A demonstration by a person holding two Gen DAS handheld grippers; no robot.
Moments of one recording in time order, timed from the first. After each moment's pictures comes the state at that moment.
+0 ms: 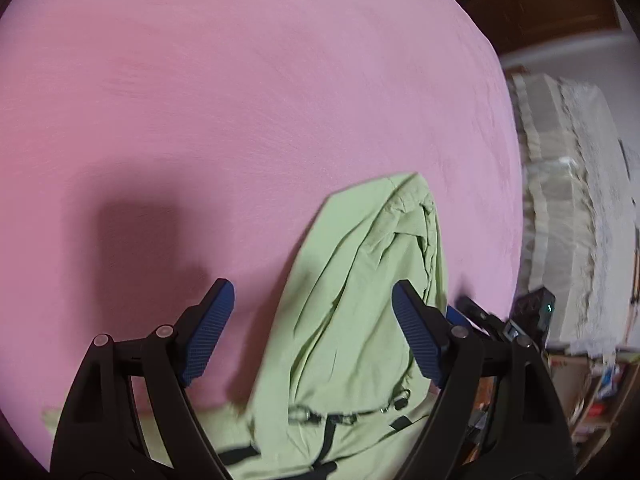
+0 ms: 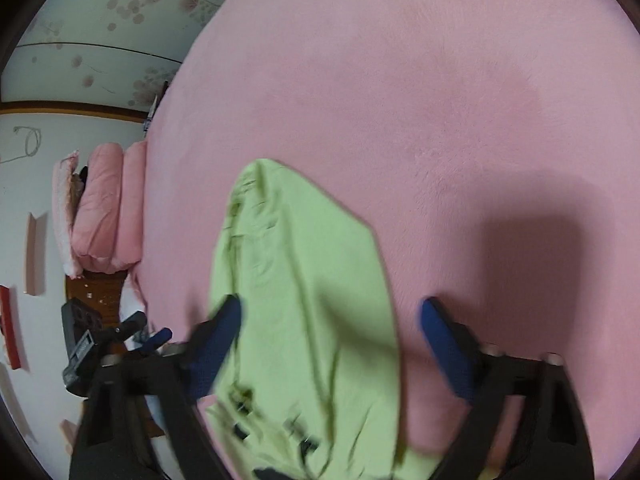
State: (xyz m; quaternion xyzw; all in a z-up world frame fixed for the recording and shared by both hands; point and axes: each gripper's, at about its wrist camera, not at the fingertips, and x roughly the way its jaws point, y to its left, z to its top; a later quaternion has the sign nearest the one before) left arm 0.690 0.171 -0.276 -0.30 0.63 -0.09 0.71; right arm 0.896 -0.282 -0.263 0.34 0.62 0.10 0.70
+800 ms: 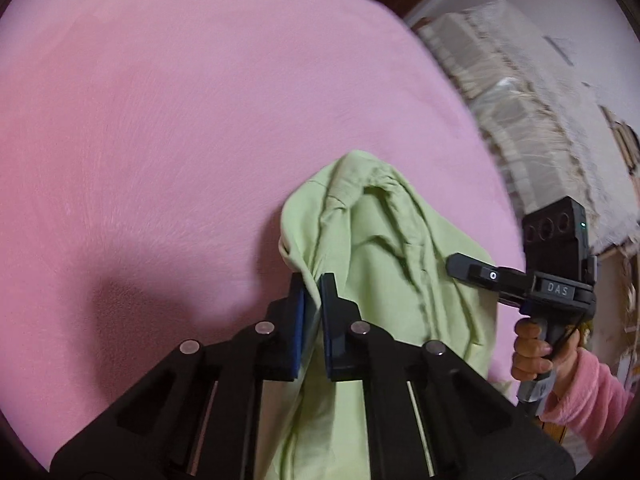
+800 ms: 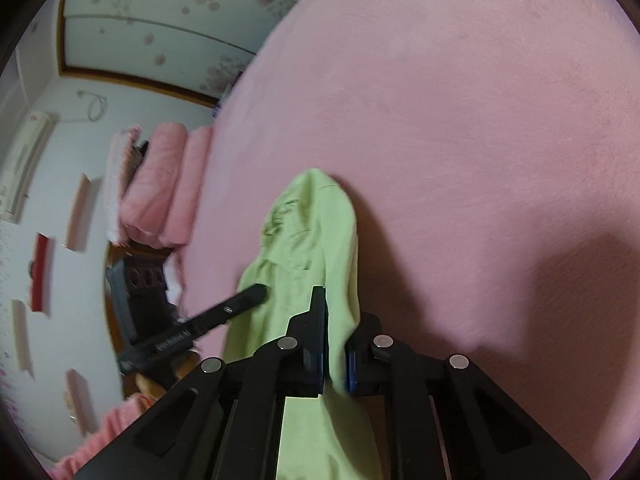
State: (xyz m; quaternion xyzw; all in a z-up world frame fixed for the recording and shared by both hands) left arm 0.726 0.071 -0.295 -0.17 0.54 -0.24 0.79; right arm 0.980 -0.319 -0.235 0.35 0.53 0.25 0.73
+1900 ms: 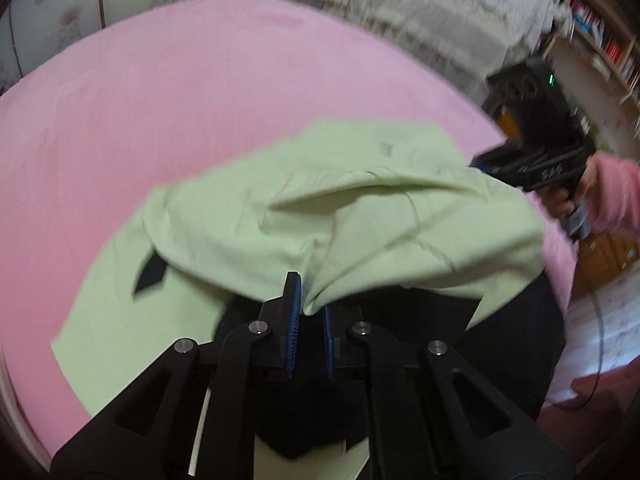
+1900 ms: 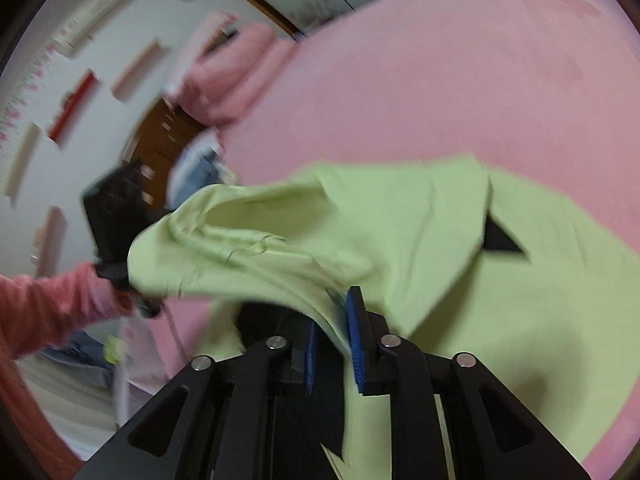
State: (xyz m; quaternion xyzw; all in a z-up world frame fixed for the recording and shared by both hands) left arm 0.351 0.046 -0.239 0.09 0.50 -0.34 0.79; right arm 0.749 -0.345 -0.142 0.14 0.55 0.33 0.75
